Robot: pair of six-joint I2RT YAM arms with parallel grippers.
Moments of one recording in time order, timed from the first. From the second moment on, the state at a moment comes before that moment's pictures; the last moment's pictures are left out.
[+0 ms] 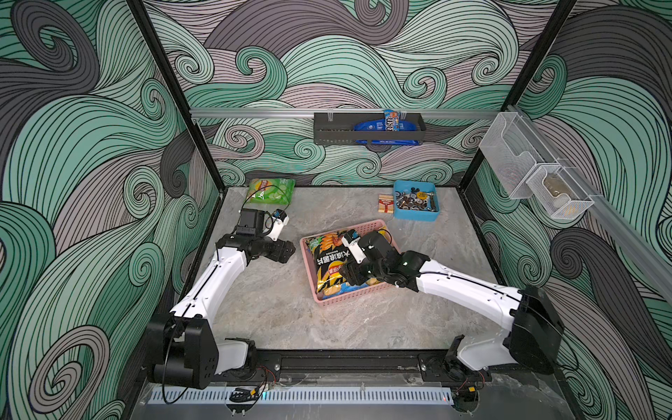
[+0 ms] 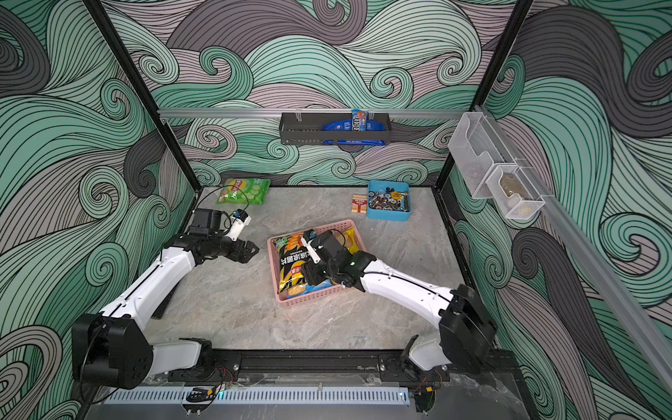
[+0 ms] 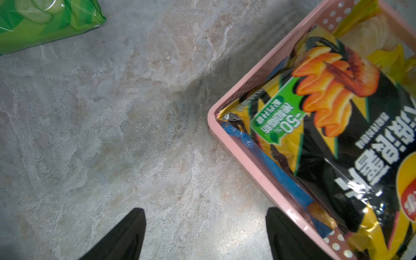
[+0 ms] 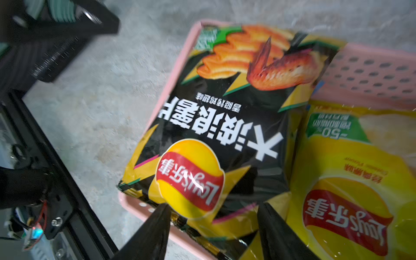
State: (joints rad) left arm -0.11 1.29 0.99 -0.66 0.28 0.26; right arm 0.86 1.40 1.06 -0.46 -0.03 0.29
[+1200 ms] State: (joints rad) left arm -0.14 1.84 1.38 -0.25 -0.13 0.22; right arm 0.78 1.49 1.39 -0.44 0.03 0.25
